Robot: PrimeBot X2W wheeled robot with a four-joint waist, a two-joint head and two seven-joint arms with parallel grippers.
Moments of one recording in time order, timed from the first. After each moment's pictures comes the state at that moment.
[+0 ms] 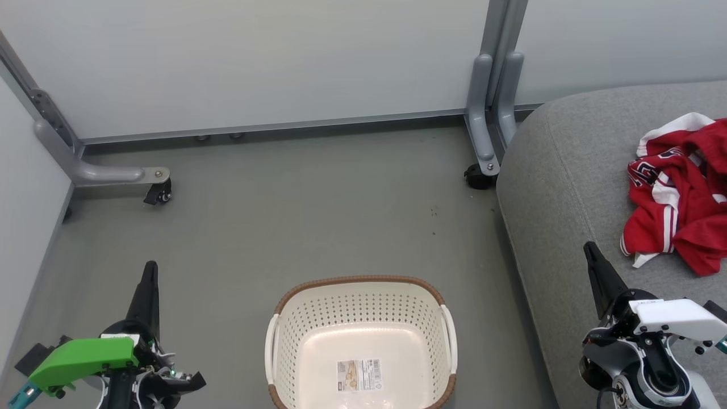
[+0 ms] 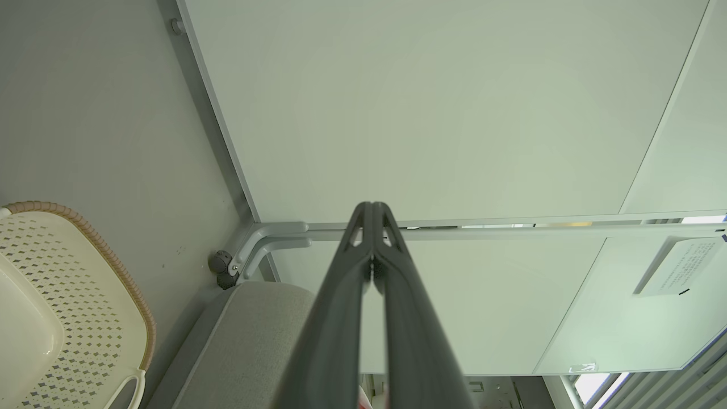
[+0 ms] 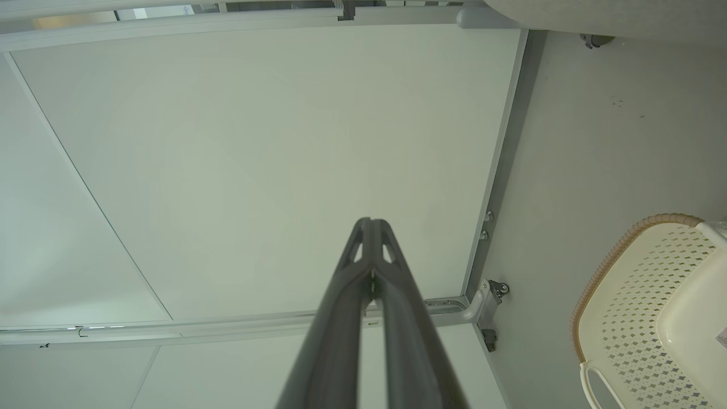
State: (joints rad) left arm -0.10 0.05 0.11 0.25 -1.61 -0.13 0.11; right arm -0.10 -0.07 -0.09 0.24 1.63 0.13 0.10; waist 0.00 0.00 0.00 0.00
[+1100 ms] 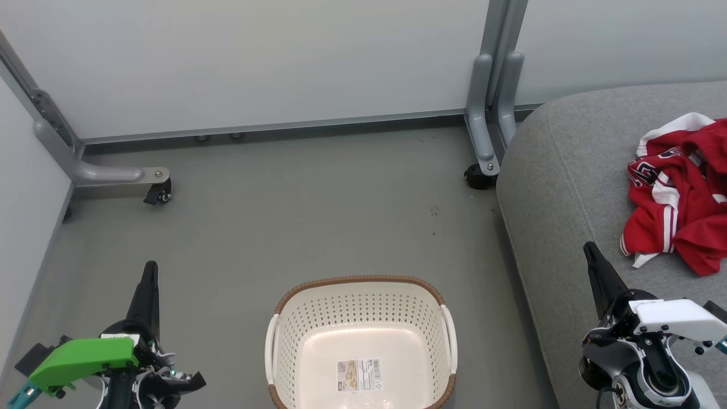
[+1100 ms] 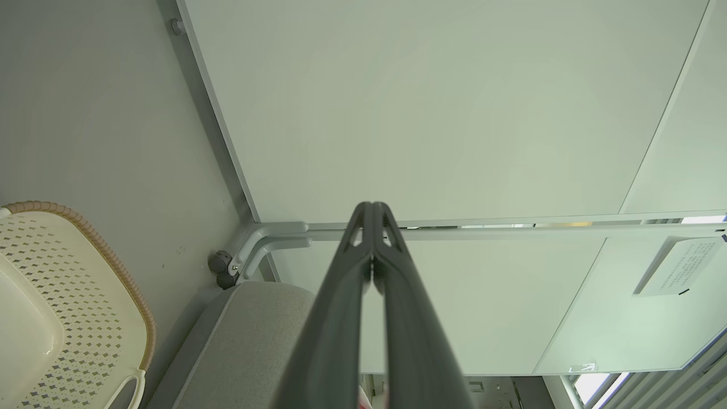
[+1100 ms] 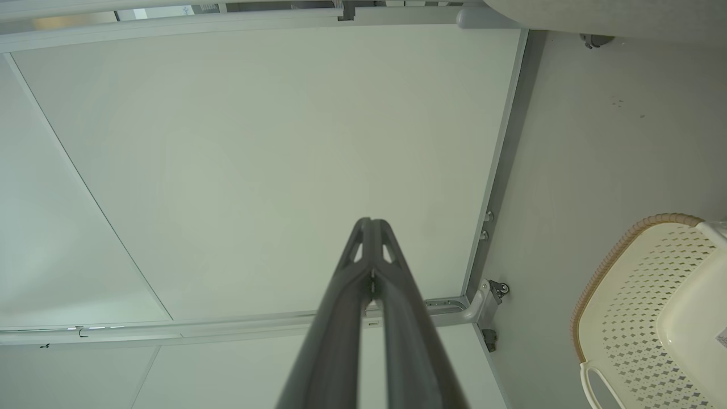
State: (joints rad) left arm -0.10 0.05 0.11 0.25 -1.61 -0.13 0.11; right arm -0.10 -0.06 -0.10 0.25 1.63 0.13 0.10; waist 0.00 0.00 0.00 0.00
